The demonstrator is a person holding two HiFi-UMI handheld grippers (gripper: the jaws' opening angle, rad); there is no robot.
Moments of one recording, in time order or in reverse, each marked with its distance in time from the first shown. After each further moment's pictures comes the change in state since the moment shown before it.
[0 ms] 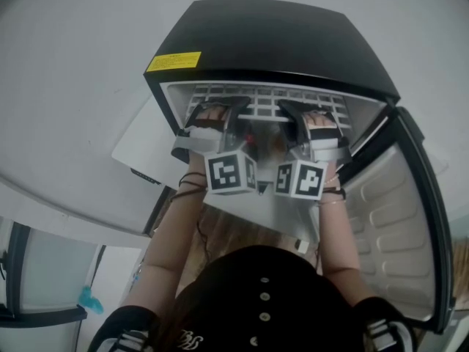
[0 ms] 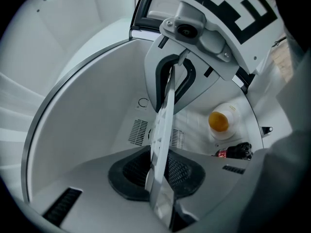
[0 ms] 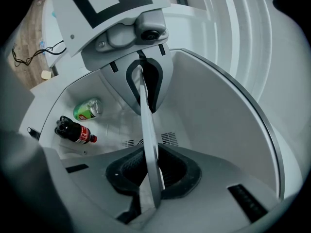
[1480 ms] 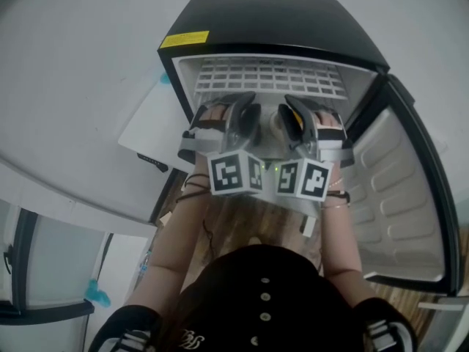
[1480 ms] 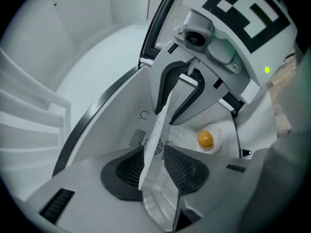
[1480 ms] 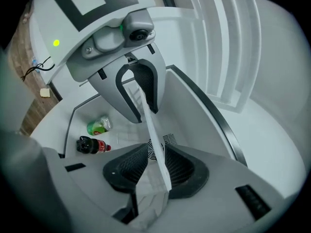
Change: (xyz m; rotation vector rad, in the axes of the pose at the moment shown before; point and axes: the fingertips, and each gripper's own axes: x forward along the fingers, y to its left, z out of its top) left arm -0.070 -0.007 0.026 -0.125 -0.066 -0.026; right arm -0.069 0.000 0.026 0.128 0.035 0.023
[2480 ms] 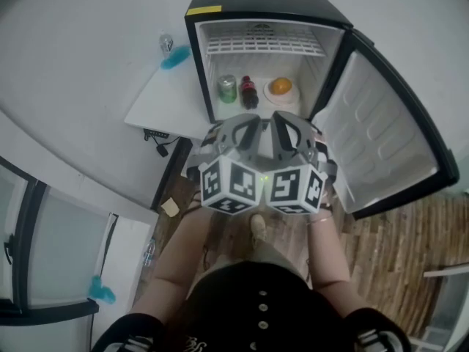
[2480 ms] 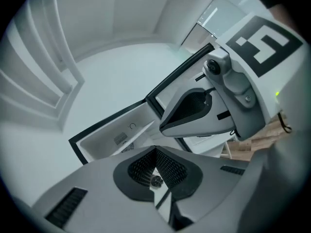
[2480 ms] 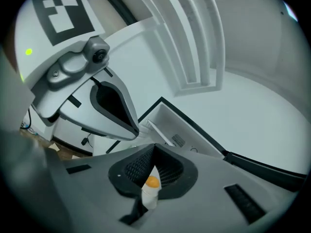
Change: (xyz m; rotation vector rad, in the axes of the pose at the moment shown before) left arm -0.190 -0.045 0.037 -0.467 -0.151 -0.191; right arm -0.174 0.029 0.086 0.438 0.040 0.021
